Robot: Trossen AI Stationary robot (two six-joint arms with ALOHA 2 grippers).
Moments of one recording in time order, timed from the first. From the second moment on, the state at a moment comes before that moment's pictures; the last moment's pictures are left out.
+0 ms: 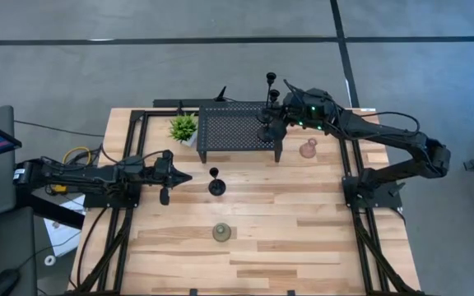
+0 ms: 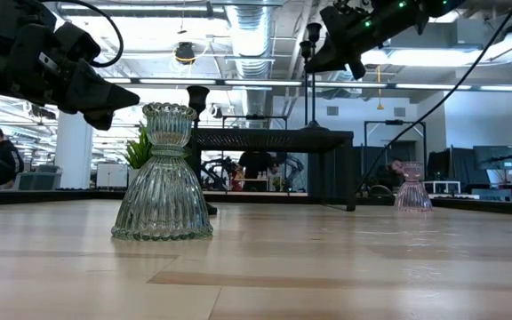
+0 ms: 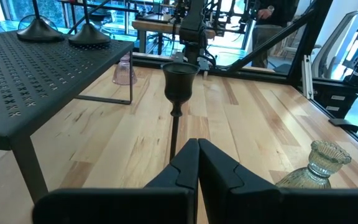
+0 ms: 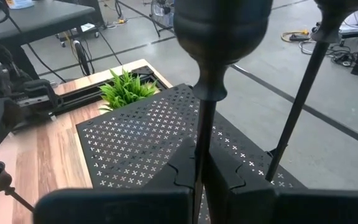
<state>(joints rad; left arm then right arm) 0.06 0.39 0.01 0.42 0.05 -0.06 -0.46 1.26 1.00 -0.08 0.02 0.08</state>
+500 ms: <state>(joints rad) 0.07 0.39 0.01 0.42 0.05 -0.06 -0.45 1.27 0.99 -0.10 0.01 0.08</state>
